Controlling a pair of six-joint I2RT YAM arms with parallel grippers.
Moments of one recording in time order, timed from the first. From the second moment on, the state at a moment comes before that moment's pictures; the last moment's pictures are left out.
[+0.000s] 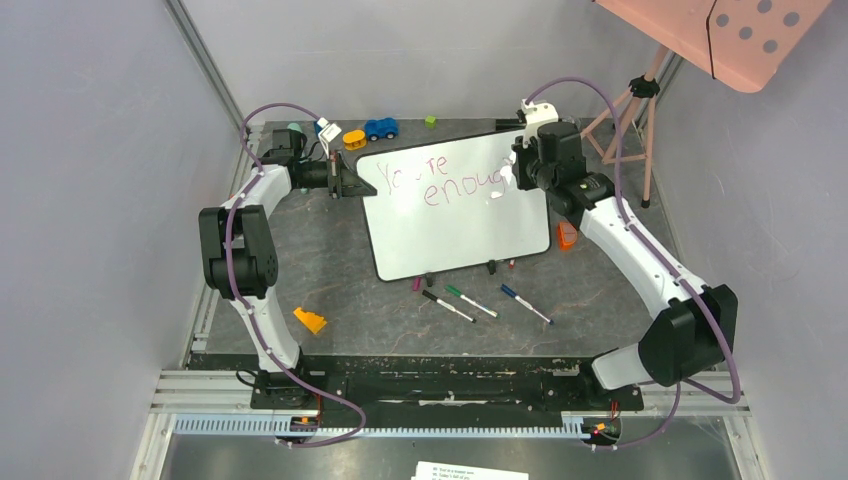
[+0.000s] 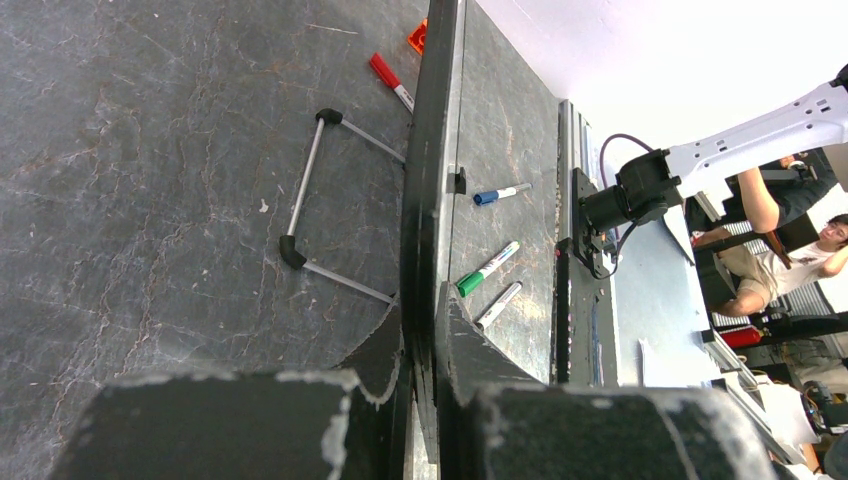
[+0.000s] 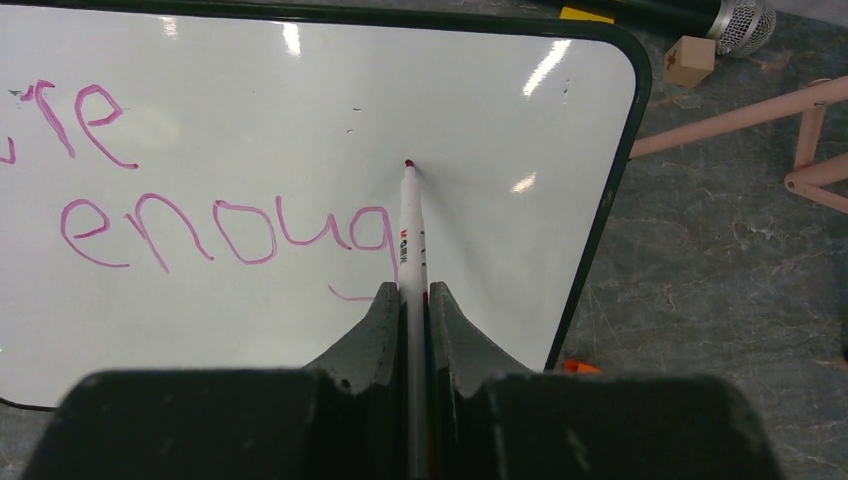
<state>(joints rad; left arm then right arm) 0.03 1.95 1.46 -0.52 1.38 0.30 0.37 1.43 1.29 -0.35 0.11 0.03</state>
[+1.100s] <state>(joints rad) 0.03 1.95 1.46 -0.52 1.38 0.30 0.36 1.33 1.09 -0.29 0.09 0.03</state>
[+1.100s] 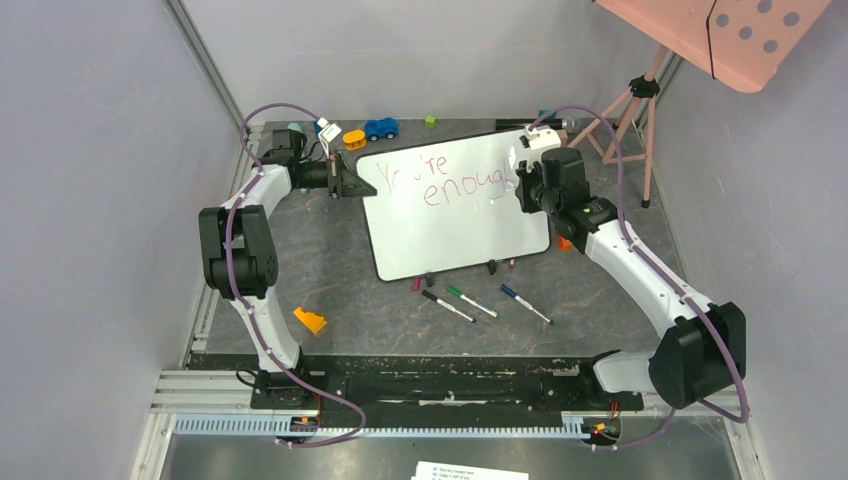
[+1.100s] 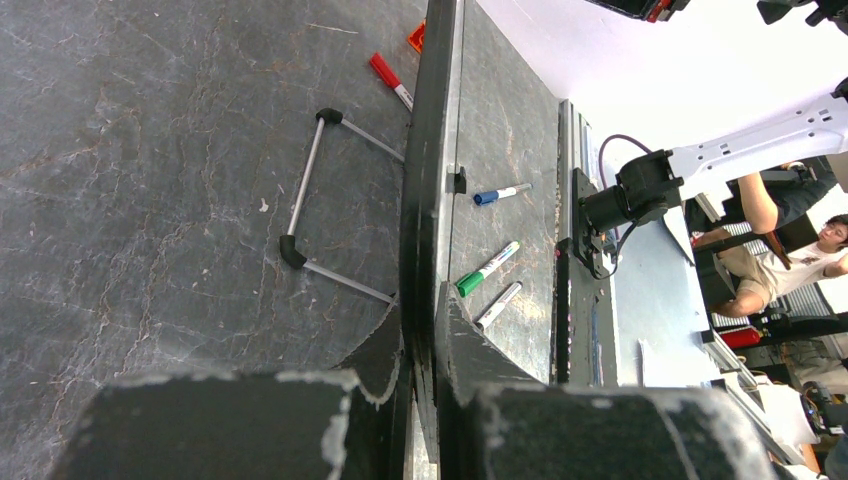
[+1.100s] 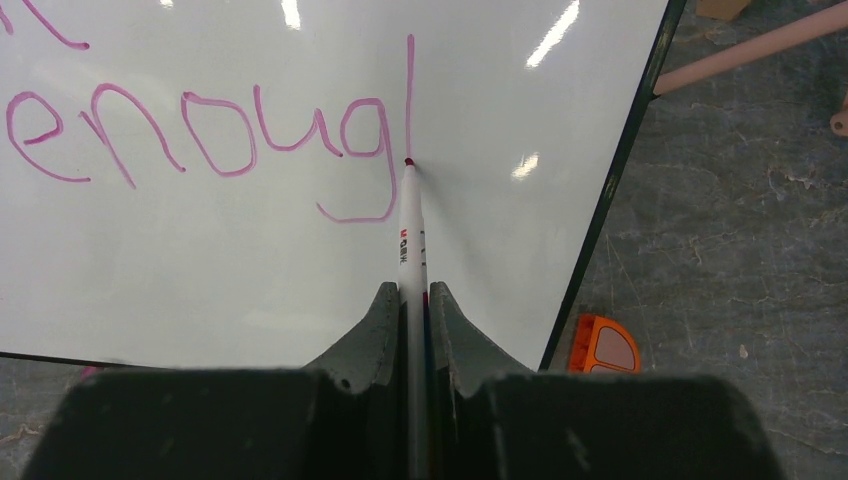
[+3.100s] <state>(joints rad) 0.04 1.95 1.46 -0.52 1.38 0.30 0.34 1.18 1.05 -0.31 0.02 0.06</state>
